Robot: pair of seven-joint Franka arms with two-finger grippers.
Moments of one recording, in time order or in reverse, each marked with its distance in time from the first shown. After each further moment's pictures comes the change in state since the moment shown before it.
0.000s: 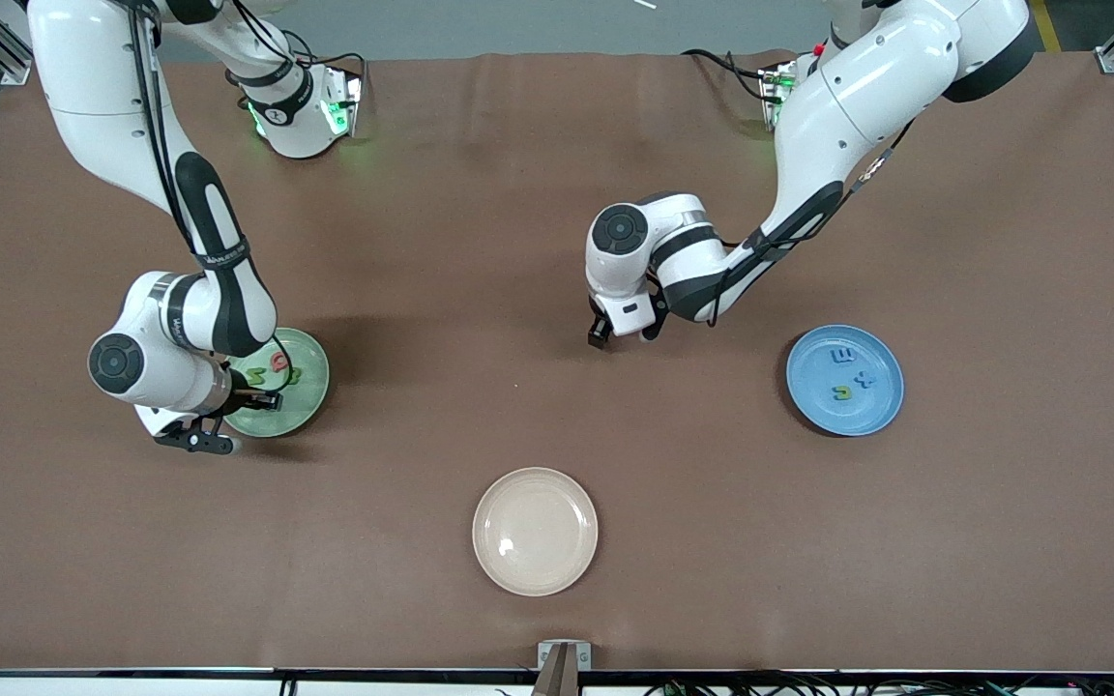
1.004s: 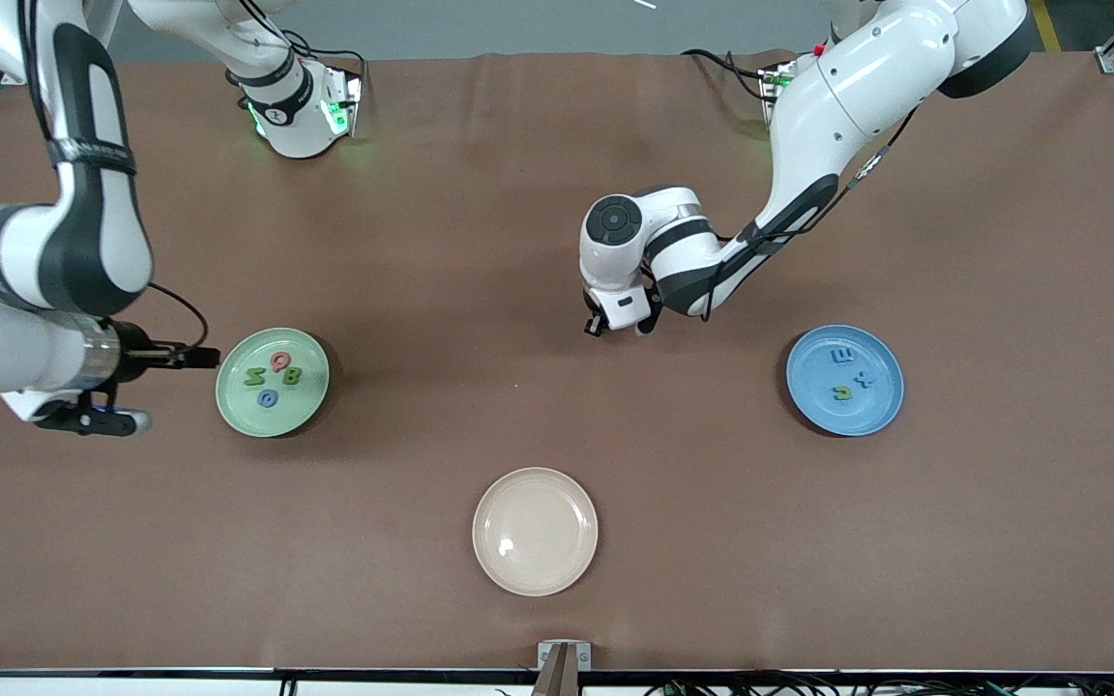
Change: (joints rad) left arm -0.012 -0.013 -0.005 0.000 0.000 0.002 -0.031; right arm -0.013 -0.209 -0.061 0.397 -0.114 -0.744 0.002
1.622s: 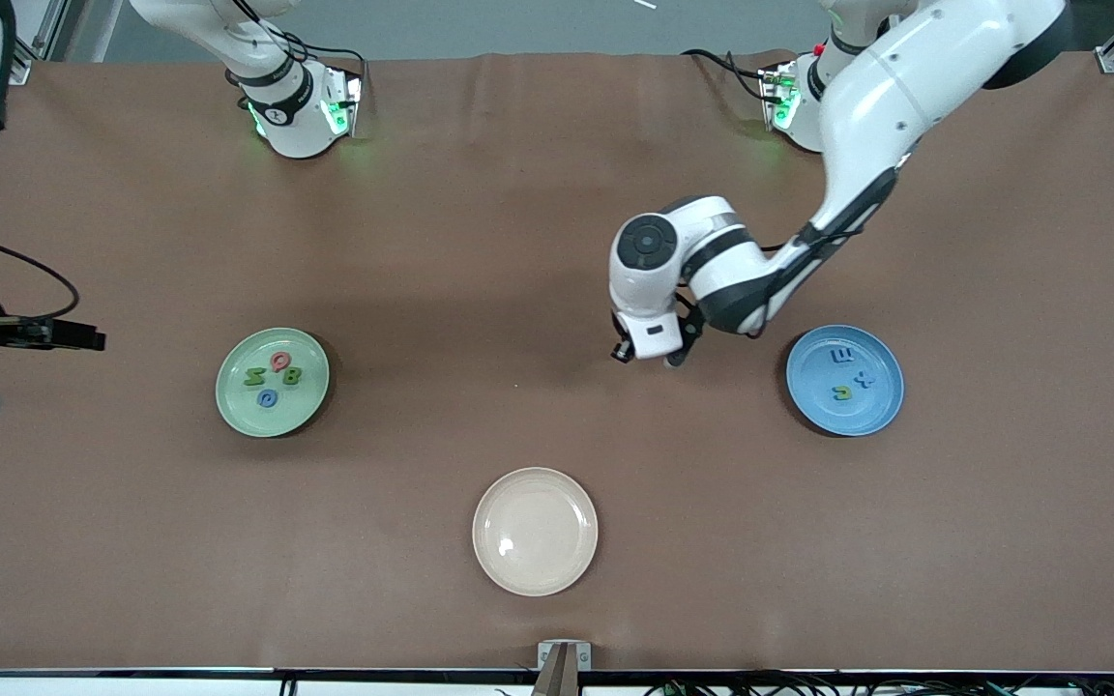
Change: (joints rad) left arm 0.238 -0.043 -0.158 0.090 -0.001 -0.236 0.330; right arm -0.133 -0.006 -0.008 0.199 -0.038 -0.108 -0.157
